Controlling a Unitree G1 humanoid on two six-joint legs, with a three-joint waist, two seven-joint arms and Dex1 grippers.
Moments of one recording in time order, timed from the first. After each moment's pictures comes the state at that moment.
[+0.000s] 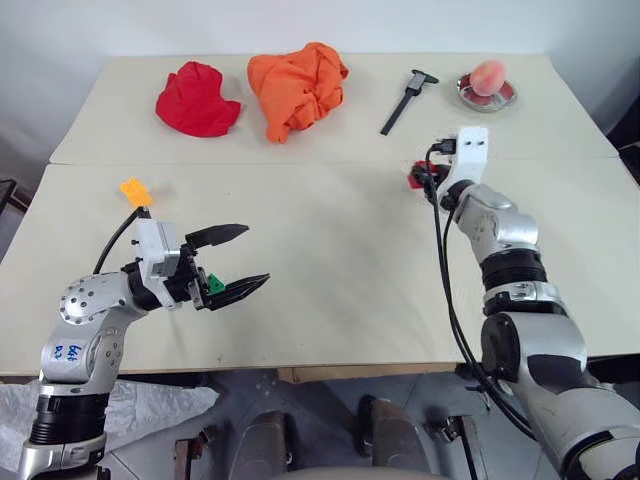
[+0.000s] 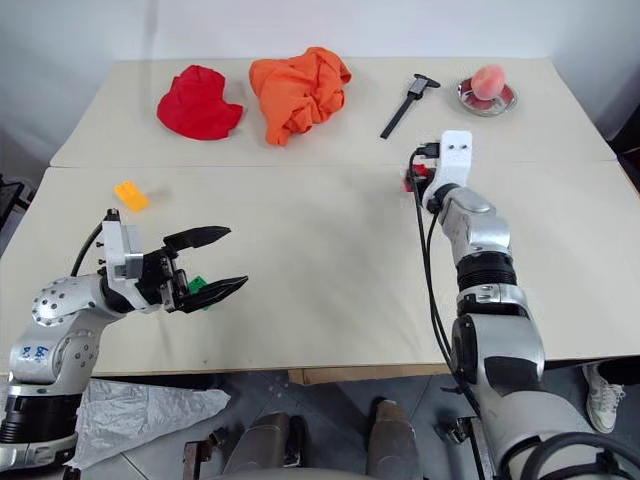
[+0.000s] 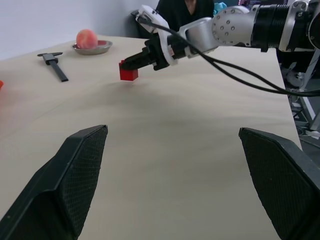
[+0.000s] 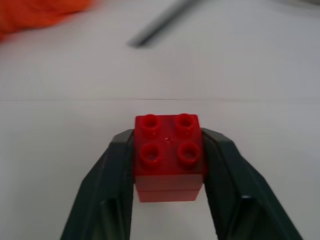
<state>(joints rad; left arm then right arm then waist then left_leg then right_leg) -0.17 0.64 0.20 -0.19 -0.58 0.18 -1.00 -1.00 -0.39 -0.10 0.72 0.22 0.41 0.51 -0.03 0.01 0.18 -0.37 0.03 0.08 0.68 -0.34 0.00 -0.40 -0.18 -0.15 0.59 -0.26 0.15</state>
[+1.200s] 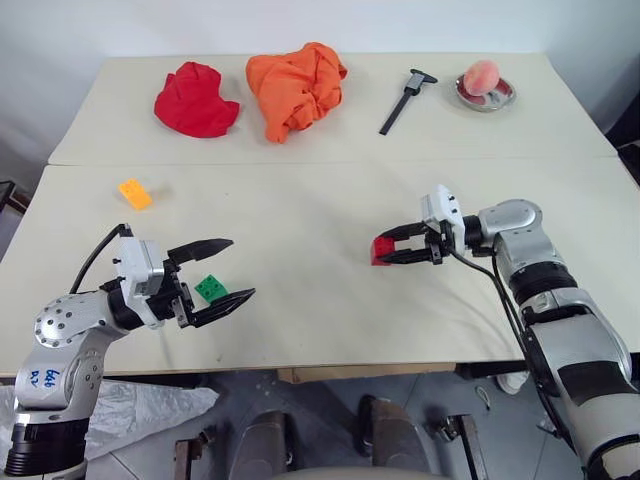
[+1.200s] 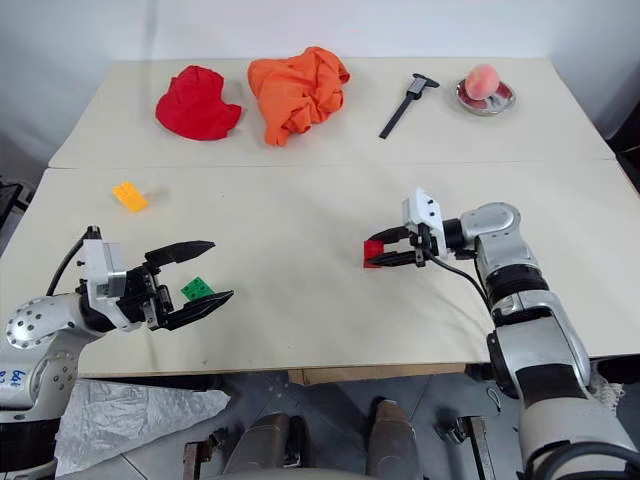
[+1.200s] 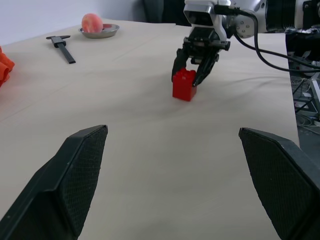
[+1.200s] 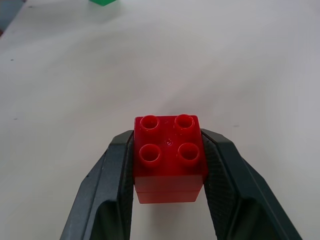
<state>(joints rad) -0.06 0.67 0.27 -0.26 -0.59 0.19 -1.00 -0.96 -0.55 0.26 1.01 0.28 -0.28 1.55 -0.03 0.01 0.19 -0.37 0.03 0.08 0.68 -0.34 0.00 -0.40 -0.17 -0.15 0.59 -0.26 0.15</state>
